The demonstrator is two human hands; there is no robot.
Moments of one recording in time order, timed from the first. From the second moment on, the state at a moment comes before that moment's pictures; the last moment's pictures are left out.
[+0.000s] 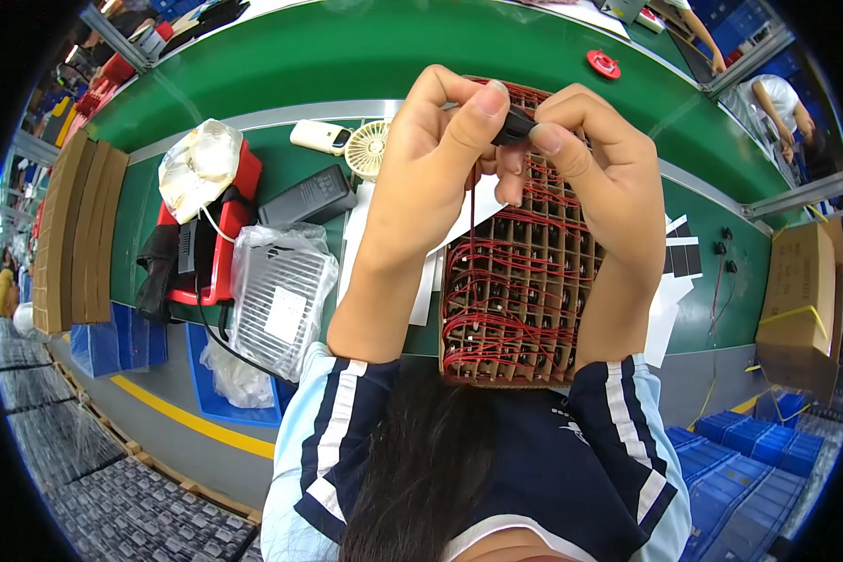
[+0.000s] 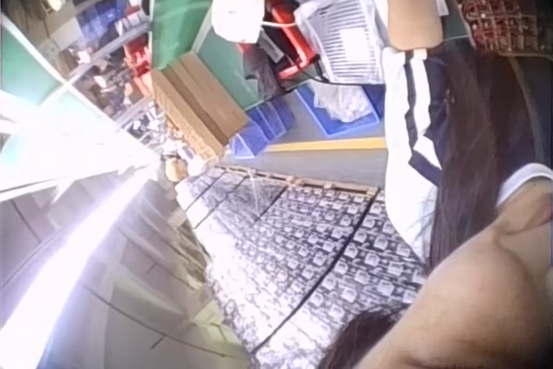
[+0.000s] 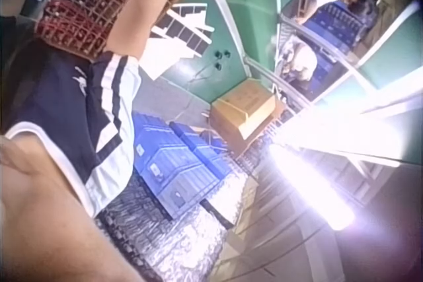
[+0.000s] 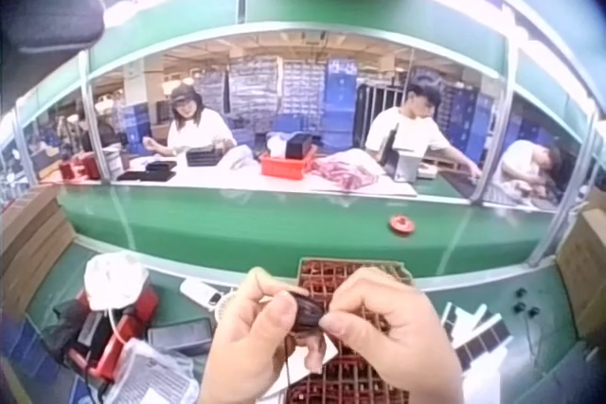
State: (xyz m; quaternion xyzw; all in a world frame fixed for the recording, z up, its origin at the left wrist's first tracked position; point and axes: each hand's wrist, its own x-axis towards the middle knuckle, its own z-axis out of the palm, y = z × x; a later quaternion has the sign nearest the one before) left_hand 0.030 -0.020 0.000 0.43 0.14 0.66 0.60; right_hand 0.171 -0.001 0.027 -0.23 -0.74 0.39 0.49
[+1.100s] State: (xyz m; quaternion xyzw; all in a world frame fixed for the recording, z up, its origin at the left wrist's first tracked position) left_hand 0.023 -0.026 0.008 0.50 0.28 0.64 0.51; right_hand 0.178 0.003 0.023 -0.30 -0.76 0.33 0.47
